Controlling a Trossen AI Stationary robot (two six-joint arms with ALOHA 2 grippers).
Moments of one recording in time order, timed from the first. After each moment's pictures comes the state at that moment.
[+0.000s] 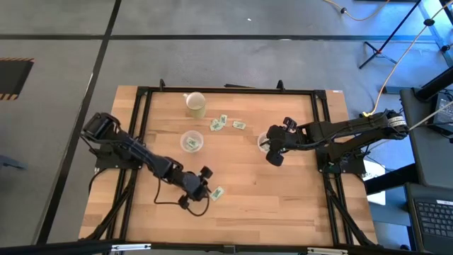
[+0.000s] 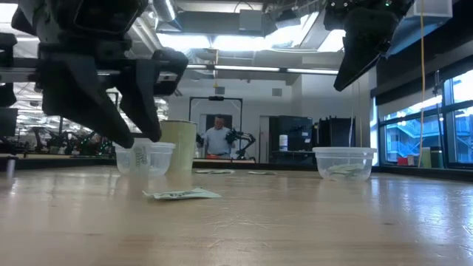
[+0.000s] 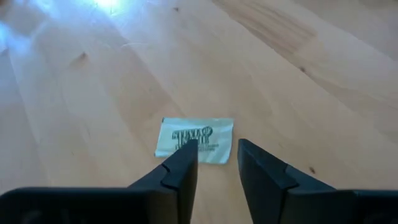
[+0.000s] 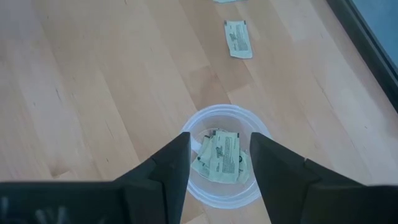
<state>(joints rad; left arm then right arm) -0.45 1.63 0.74 0.11 -0.10 0.32 0.13 1.26 0.99 -0.82 0.43 0.44</state>
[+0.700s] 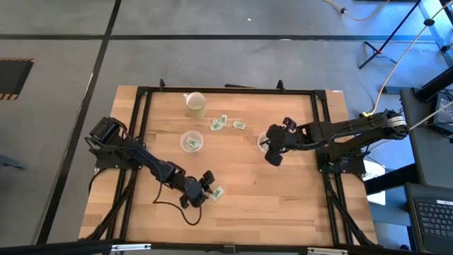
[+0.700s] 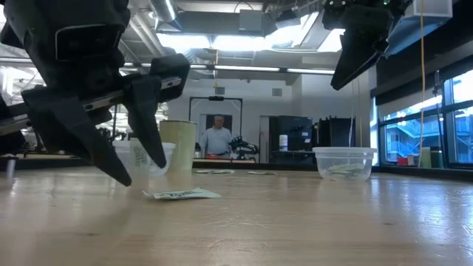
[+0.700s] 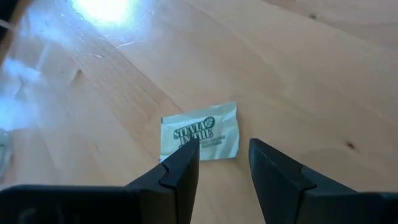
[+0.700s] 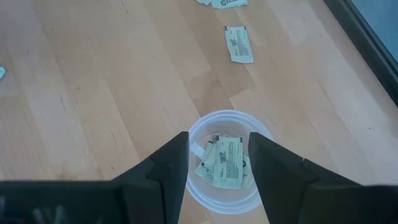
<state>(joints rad) -0.48 1.72 0.74 0.17 -0.18 0.55 0.13 1.26 0.99 -0.80 0.43 0.47</state>
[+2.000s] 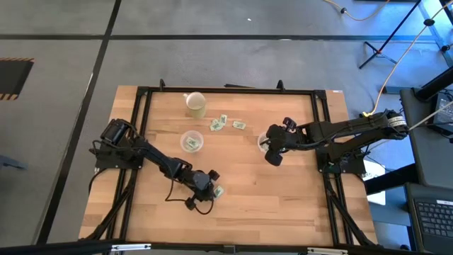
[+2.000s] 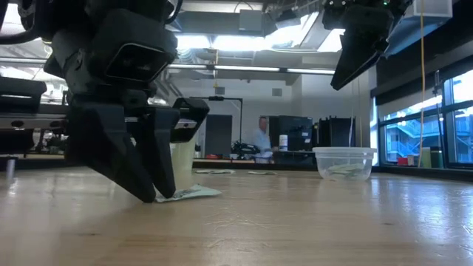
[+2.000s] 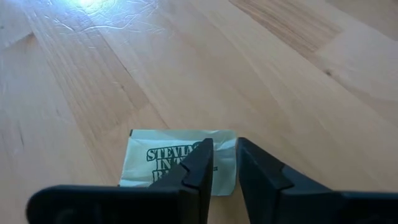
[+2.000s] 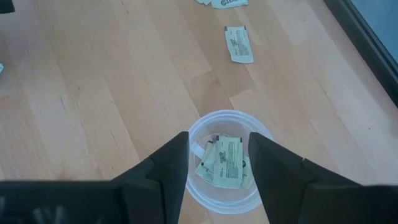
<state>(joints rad) -0.36 1.85 0.74 0.29 0.09 0.28 0.13 1.26 0.99 -0.80 0.43 0.46</state>
